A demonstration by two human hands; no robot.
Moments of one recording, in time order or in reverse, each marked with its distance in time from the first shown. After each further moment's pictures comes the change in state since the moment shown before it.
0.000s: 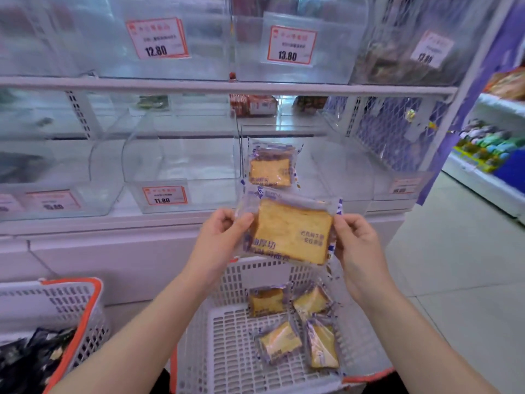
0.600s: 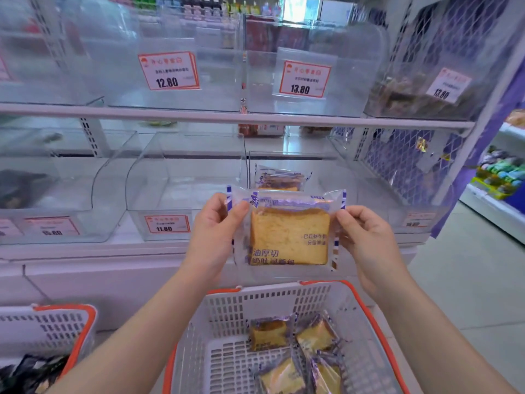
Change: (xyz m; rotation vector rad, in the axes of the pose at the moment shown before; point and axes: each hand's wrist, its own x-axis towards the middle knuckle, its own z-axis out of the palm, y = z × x) left_hand 0.052 0.044 0.000 -0.056 0.084 0.169; right_hand 0.059 -0.040 0.021 -0.065 -0.132 -0.061
